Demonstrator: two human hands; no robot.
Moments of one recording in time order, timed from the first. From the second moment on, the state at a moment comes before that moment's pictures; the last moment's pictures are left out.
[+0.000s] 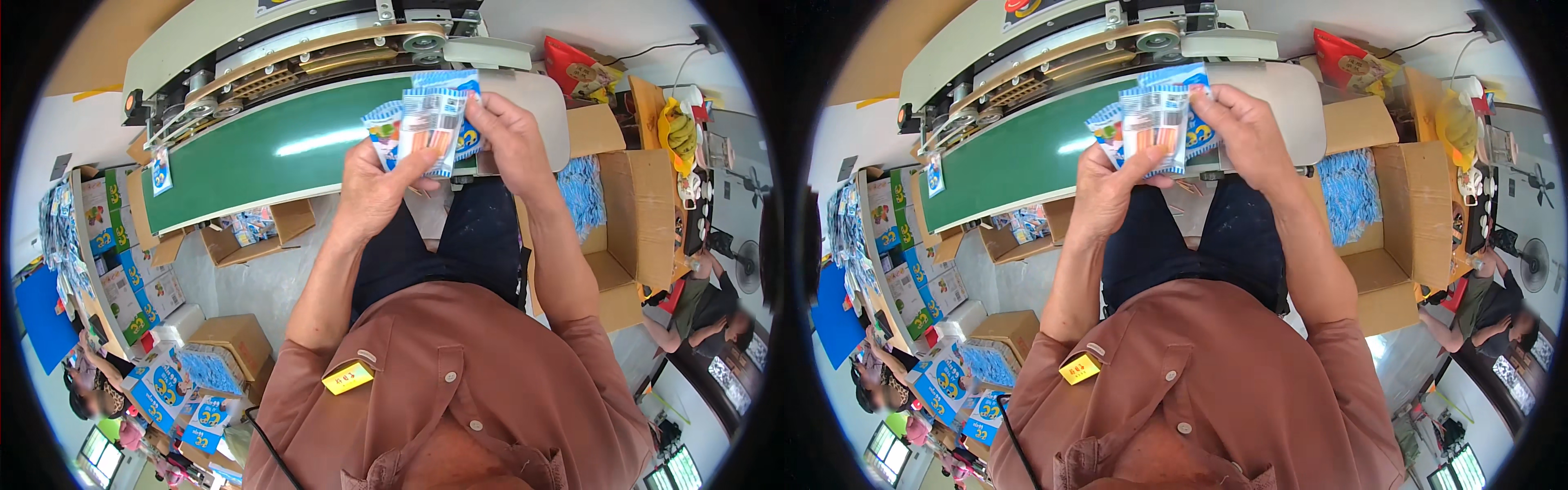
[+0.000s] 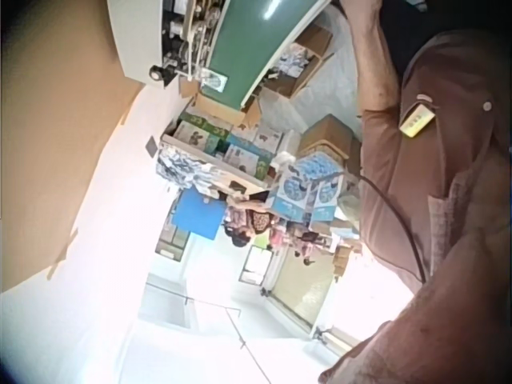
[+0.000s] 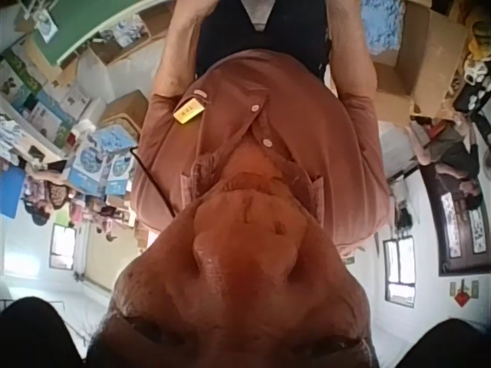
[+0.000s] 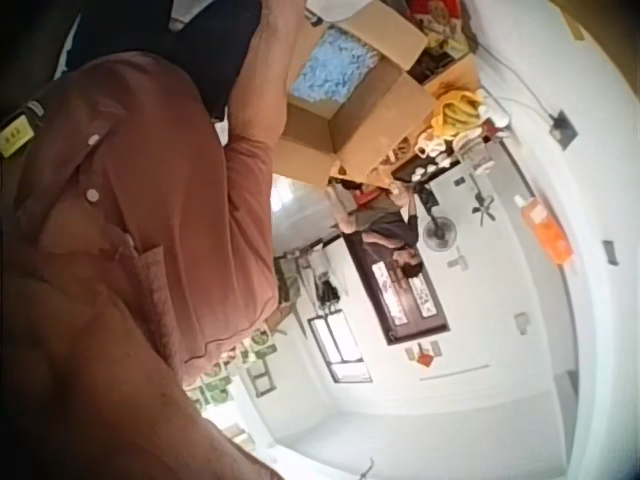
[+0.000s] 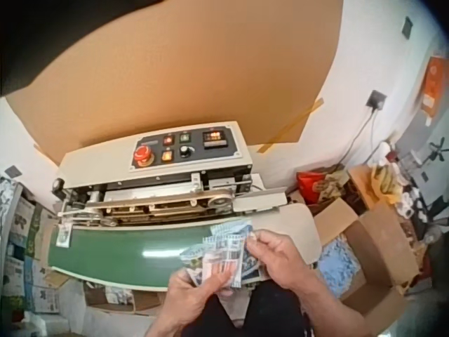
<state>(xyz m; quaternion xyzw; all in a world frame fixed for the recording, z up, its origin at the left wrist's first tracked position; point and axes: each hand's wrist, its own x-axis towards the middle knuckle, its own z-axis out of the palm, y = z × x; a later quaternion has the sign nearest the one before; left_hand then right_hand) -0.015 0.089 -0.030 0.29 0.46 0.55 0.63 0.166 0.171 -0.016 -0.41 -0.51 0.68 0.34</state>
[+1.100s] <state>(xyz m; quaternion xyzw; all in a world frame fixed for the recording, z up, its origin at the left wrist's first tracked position) 0.003 0.086 -0.036 0.24 0.49 0.65 0.54 0.142 0.141 -0.037 -0.45 -0.38 0.63 0.50</state>
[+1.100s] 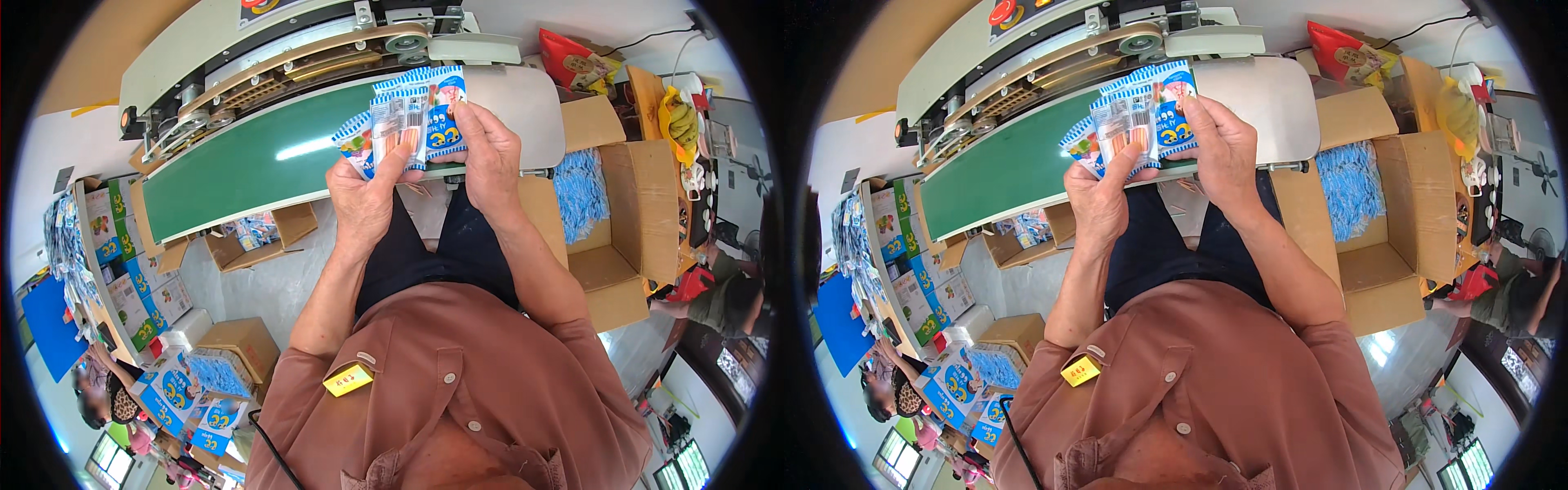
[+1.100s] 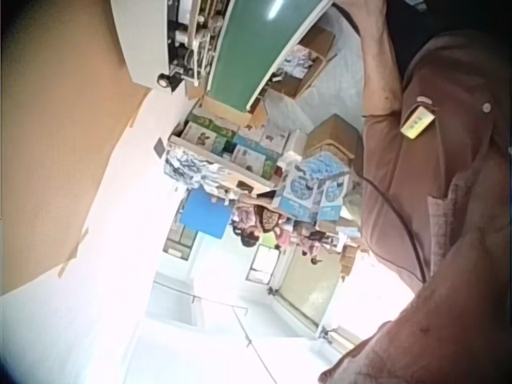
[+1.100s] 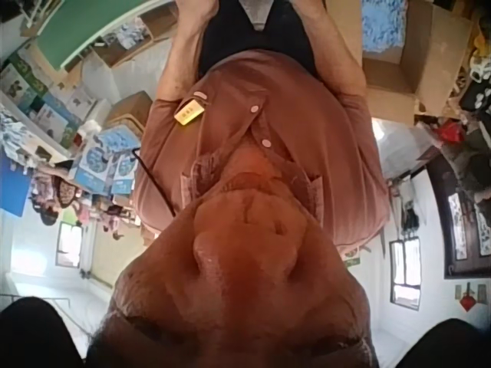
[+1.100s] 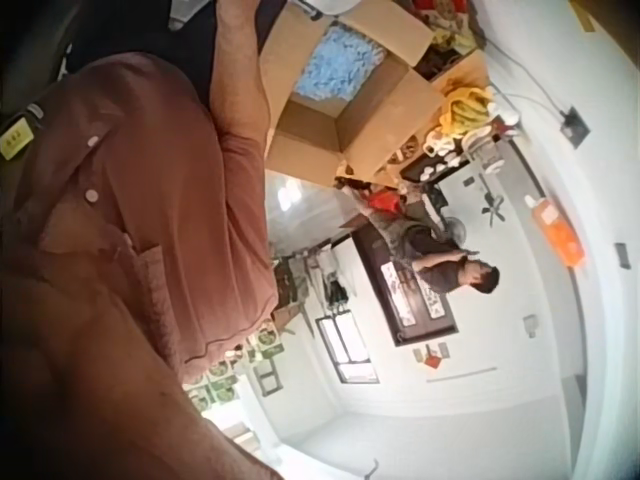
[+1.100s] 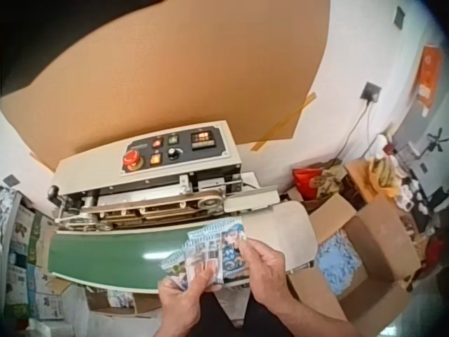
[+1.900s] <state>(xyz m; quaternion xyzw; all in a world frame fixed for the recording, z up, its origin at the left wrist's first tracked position) -0.009 0.090 -0.035 0.29 0.52 0.61 0.53 0.162 0.160 -0.032 -0.44 -0.37 0.68 0.46</state>
